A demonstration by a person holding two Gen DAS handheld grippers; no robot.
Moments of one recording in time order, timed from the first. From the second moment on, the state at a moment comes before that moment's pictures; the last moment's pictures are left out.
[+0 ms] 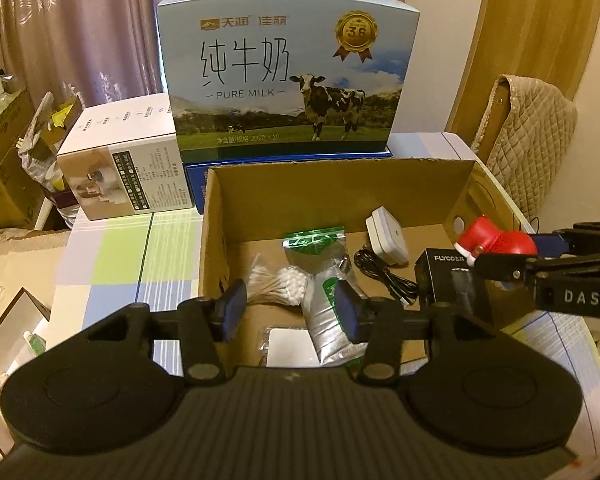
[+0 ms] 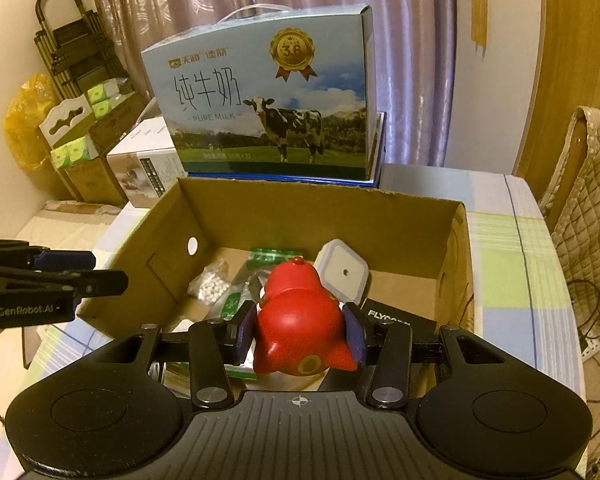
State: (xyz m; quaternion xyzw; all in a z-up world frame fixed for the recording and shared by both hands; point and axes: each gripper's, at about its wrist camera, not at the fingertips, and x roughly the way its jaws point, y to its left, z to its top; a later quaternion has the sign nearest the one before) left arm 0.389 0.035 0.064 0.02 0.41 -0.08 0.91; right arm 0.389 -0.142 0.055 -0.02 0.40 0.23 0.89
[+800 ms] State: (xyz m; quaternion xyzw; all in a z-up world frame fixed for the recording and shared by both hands) left arm 0.313 0.040 0.060 -0.01 0.40 -0.08 0.91; right arm 0.325 -0.186 0.067 0.04 0.35 0.21 0.91
